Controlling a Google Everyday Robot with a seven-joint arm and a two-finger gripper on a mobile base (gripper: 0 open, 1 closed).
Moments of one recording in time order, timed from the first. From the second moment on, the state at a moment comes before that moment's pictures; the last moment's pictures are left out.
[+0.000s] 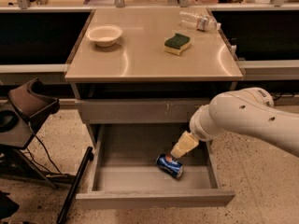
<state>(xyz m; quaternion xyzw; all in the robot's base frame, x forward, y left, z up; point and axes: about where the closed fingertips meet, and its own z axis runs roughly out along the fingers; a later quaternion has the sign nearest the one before) 0.537 -0.135 0.680 -0.46 0.85 0.01 0.25</state>
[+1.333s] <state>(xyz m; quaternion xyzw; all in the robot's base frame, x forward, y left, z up) 0.566 -0.093 0.504 -0.40 0.89 0.15 0.16</state>
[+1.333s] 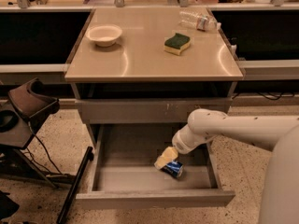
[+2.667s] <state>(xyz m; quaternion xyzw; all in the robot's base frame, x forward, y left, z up) 0.561 -0.037 0.426 -0.38 0.88 0.24 0.13</state>
